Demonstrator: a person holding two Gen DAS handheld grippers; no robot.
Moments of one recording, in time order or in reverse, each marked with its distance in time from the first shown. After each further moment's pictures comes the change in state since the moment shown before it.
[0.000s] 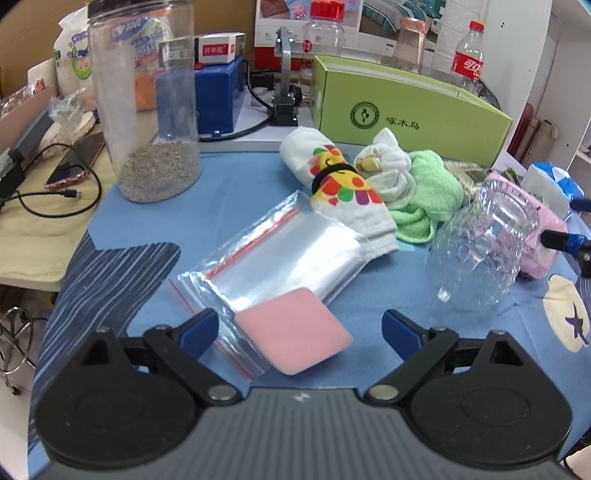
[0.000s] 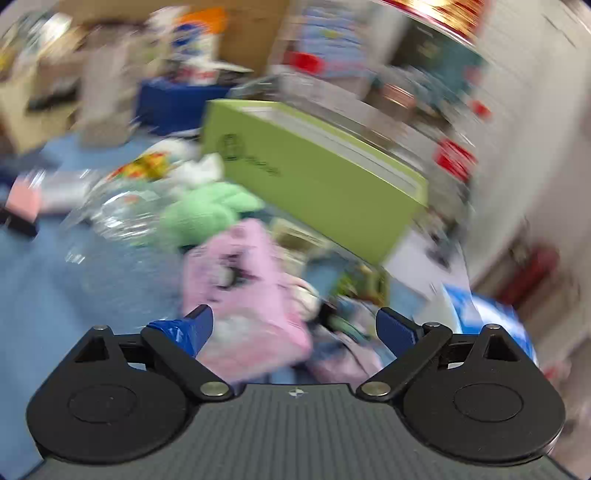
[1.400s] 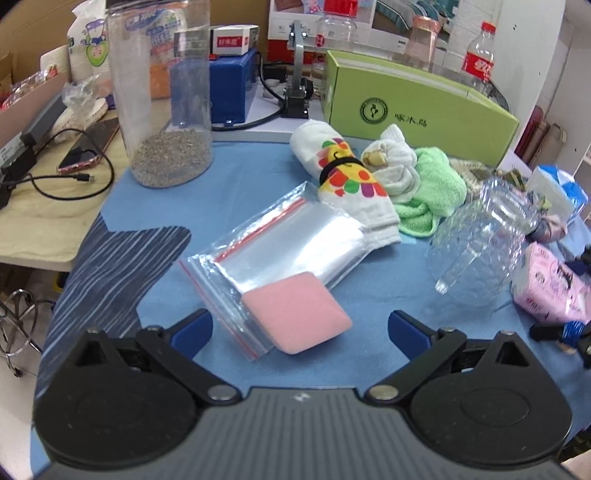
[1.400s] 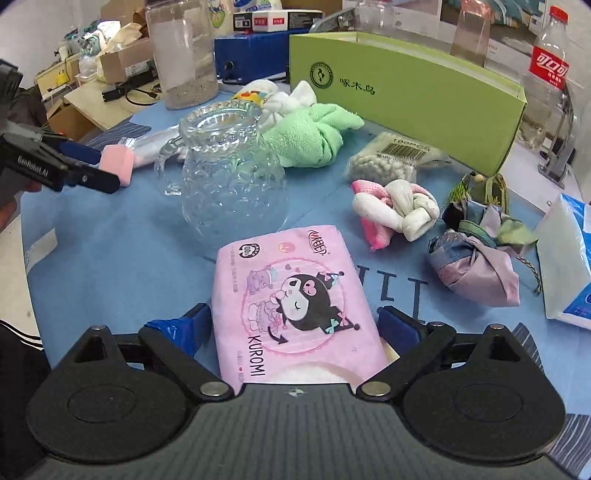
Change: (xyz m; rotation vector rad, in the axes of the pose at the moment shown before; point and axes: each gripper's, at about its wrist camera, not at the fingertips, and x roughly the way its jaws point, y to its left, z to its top) left arm -0.009 -0.003 -0.004 -0.043 0.027 0.019; right arm 0.008 0.019 -0.026 -0.006 0.166 0.418
